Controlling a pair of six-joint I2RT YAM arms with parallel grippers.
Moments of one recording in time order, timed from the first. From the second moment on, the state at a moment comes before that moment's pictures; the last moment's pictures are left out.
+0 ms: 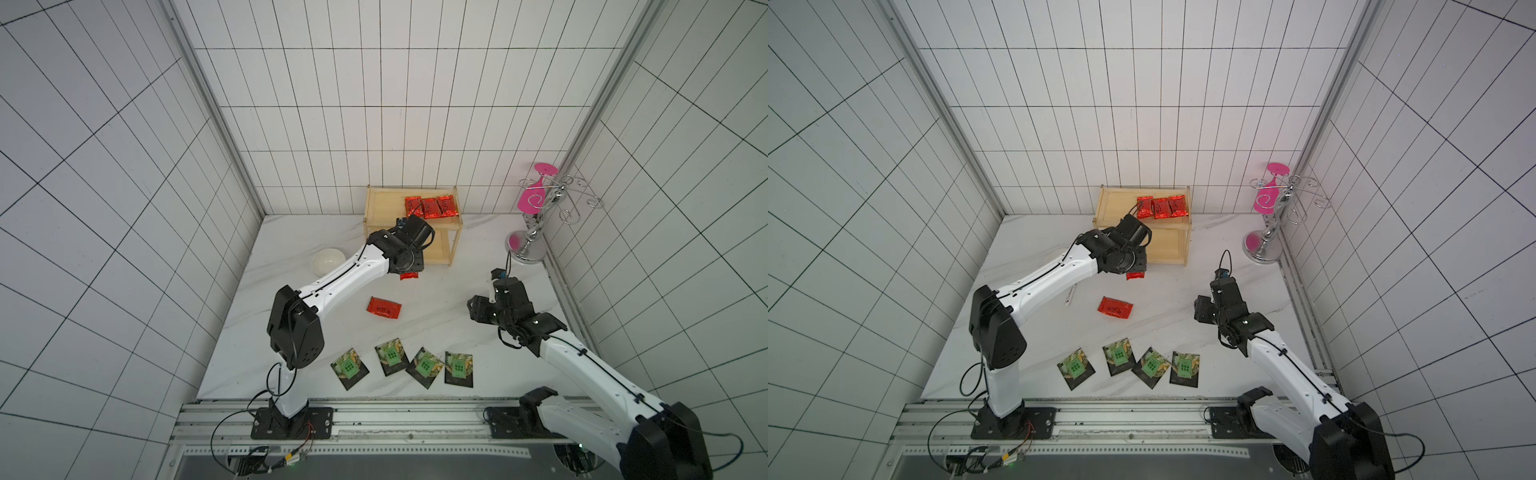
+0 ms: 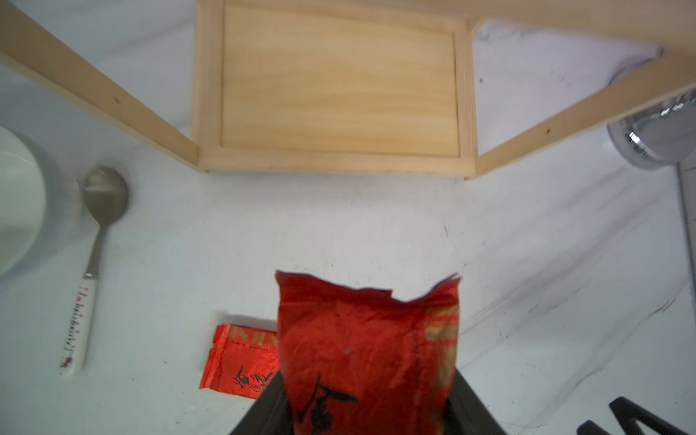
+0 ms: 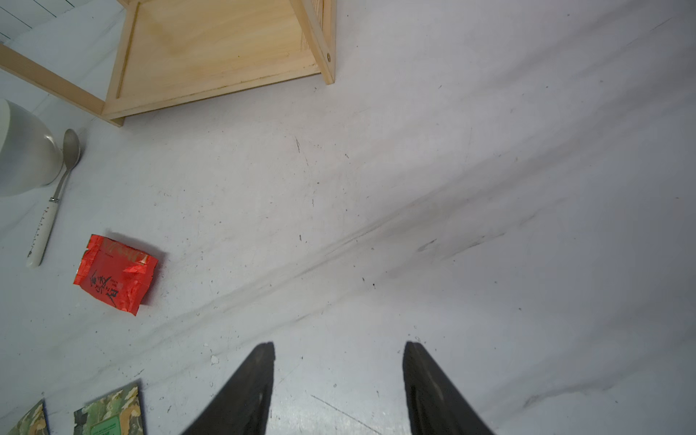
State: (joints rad) left arm -0.73 1.90 1.86 -0.93 -0.22 -0.68; right arm 0.48 1.02 0.61 -0.40 0.04 0.45
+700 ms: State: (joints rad) left arm -0.55 2.05 2.15 -0.64 -0.26 -0.51; right arm 0.48 1.00 0.62 -0.45 -0.06 0.45
